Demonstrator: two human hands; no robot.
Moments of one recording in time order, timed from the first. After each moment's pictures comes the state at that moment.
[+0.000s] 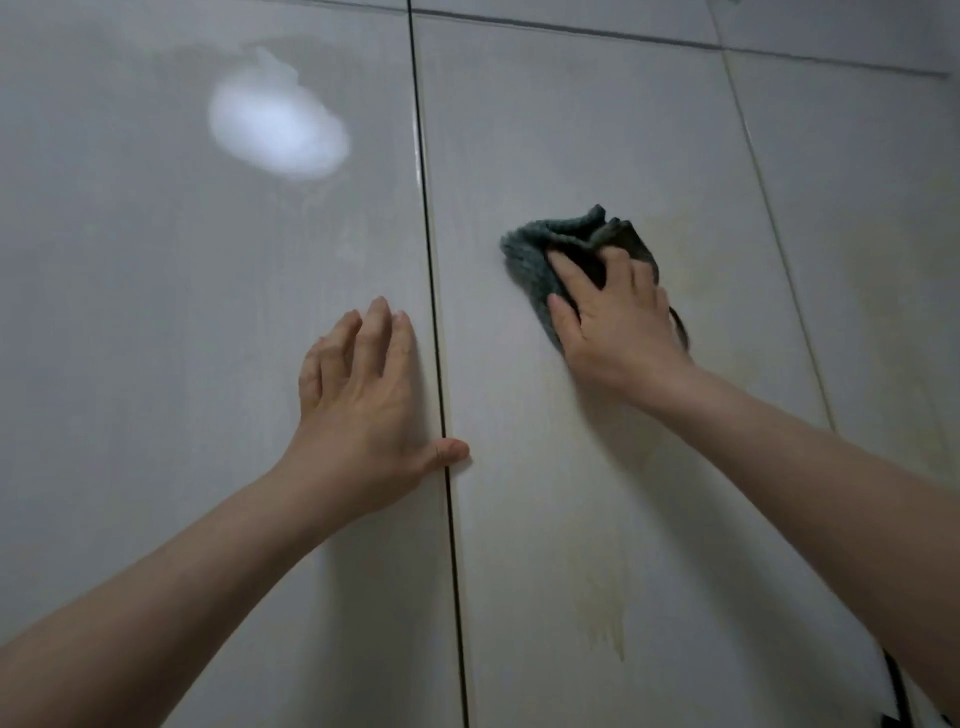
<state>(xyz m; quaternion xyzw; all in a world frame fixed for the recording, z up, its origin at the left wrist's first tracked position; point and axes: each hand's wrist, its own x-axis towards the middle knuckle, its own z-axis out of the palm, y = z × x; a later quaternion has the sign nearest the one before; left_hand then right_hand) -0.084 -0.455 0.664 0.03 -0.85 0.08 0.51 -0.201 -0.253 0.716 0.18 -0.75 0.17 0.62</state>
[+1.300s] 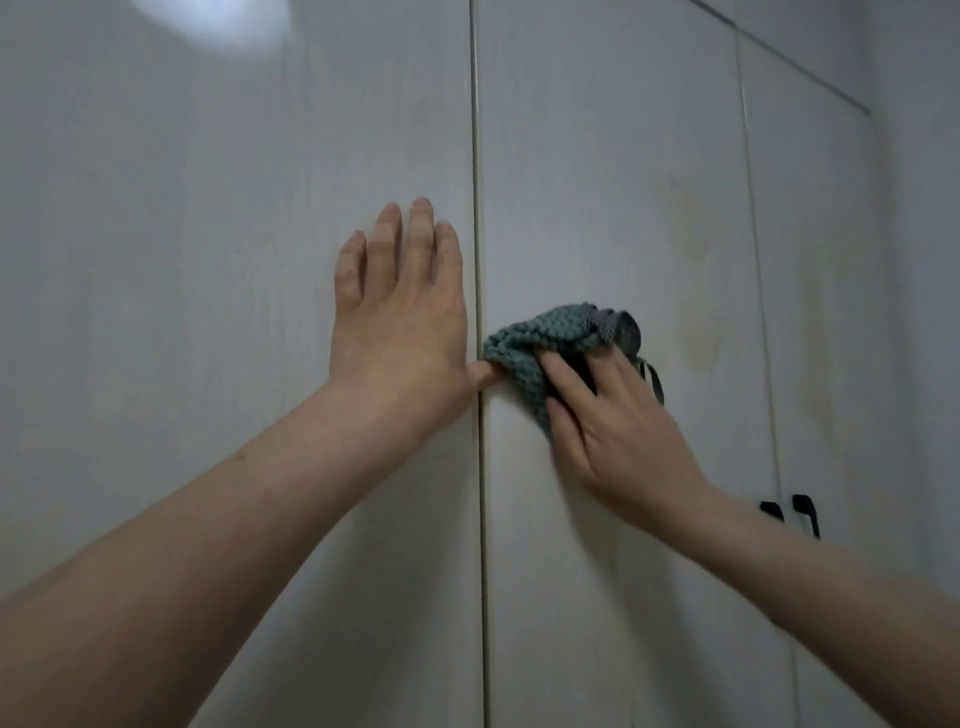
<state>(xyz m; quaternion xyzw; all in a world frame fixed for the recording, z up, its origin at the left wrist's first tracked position) -0.092 -0.467 0.658 -0.04 -0.83 0.06 0.56 -0.177 -0.282 0.588 0.25 -0.72 0.02 0.64</state>
